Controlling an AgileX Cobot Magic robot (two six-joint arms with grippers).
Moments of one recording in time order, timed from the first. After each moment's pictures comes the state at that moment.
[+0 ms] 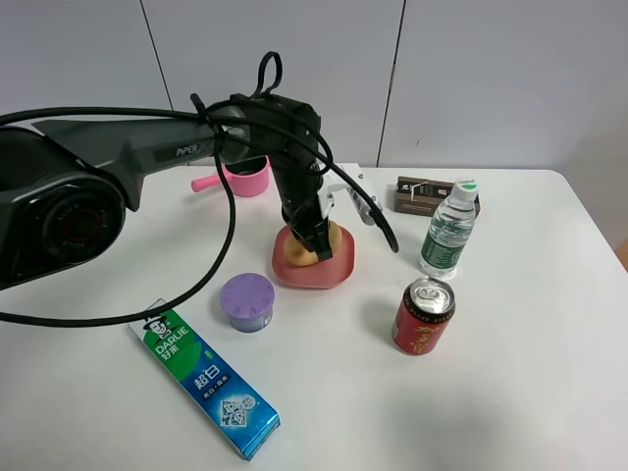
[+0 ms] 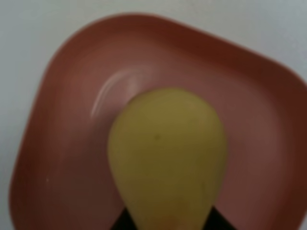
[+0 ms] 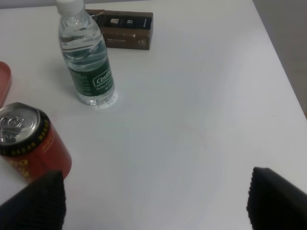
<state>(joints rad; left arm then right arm) -0.65 2.40 -1.95 -0.04 0.96 0.64 -0.19 0.00 -0.51 0.14 1.07 -0.07</state>
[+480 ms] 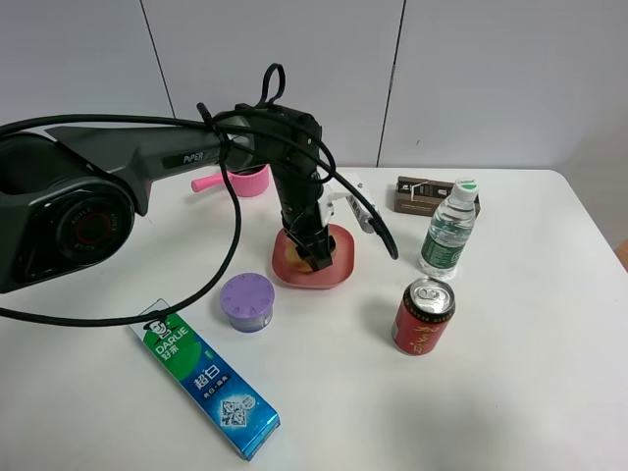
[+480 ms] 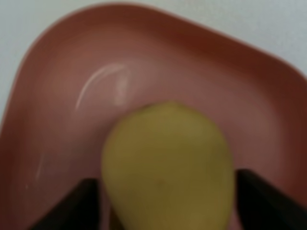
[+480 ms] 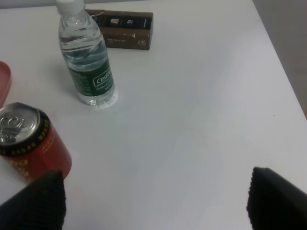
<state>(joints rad) -0.65 2.42 -1.95 -0.05 0.97 0.64 -0.19 0.00 -0.51 0.14 1.07 -0.07</state>
